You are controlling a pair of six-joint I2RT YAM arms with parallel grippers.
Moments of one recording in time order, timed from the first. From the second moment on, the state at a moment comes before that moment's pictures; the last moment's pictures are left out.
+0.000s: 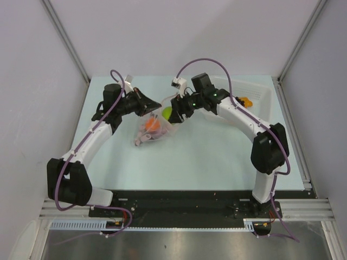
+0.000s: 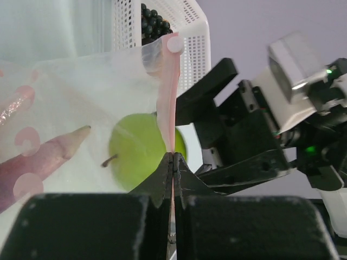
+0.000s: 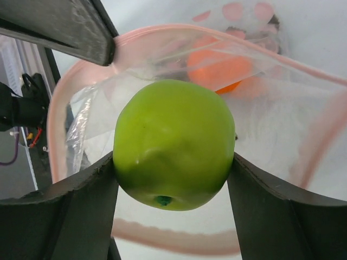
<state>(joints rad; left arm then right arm) -0.20 1.39 1.08 -0.06 0.65 -0.92 0.57 1.86 1.67 -0.50 -0.66 -0.04</state>
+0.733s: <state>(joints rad) -0.20 1.39 1.08 -0.05 0.67 -0.92 0.41 1.77 1.76 -0.62 -0.67 -0.11</state>
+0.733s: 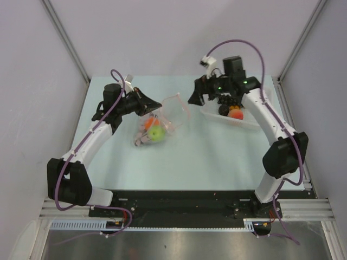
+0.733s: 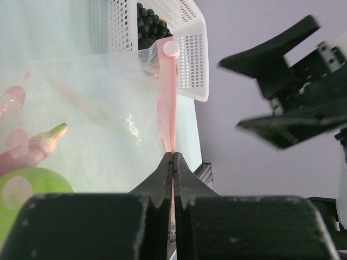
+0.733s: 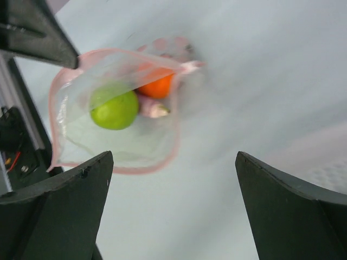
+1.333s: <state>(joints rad) -0.20 1.39 1.08 -0.05 0.66 -0.91 0.05 1.88 1.67 -0.77 -0.21 -0.14</state>
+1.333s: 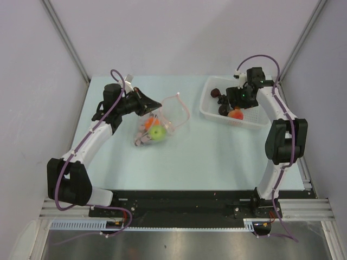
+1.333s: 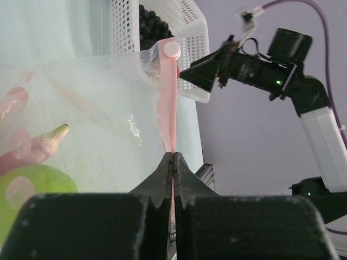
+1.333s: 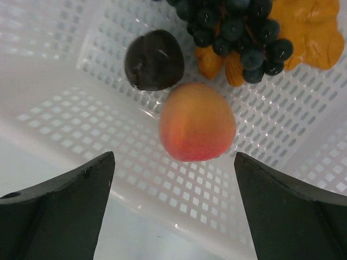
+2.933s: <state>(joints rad) -0.20 1.39 1.08 -0.06 0.66 -0.92 0.48 1.65 1.65 -0.35 -0.63 0.16</state>
